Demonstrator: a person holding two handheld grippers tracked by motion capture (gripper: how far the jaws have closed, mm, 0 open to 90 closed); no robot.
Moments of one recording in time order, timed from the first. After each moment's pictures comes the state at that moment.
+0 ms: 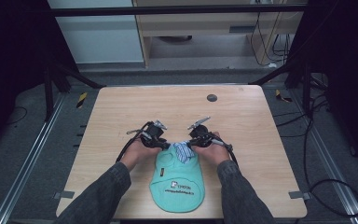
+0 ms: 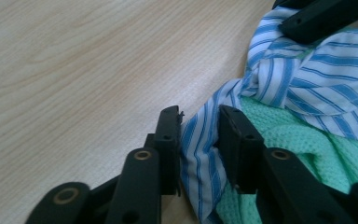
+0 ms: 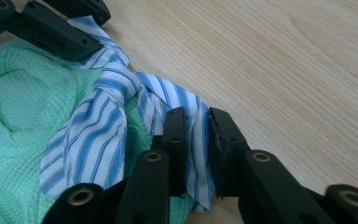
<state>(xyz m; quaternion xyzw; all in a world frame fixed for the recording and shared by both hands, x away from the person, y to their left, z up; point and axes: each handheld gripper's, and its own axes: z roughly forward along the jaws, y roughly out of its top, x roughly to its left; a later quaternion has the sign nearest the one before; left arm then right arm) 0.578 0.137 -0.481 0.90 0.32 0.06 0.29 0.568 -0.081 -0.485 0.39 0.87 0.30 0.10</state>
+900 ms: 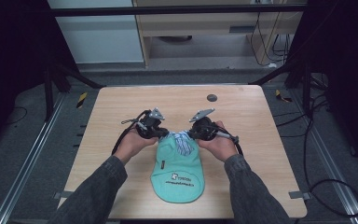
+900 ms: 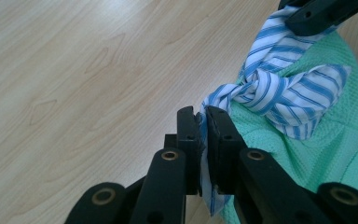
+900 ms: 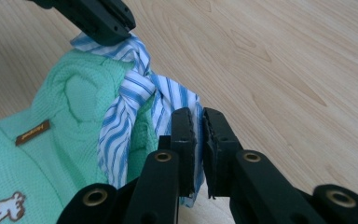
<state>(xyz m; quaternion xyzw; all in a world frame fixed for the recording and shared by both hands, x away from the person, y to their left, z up) 0.585 0.141 -0.425 0.90 0.26 0.11 0.33 0.560 -0.089 -0.428 0.32 0.87 0.34 0.16</state>
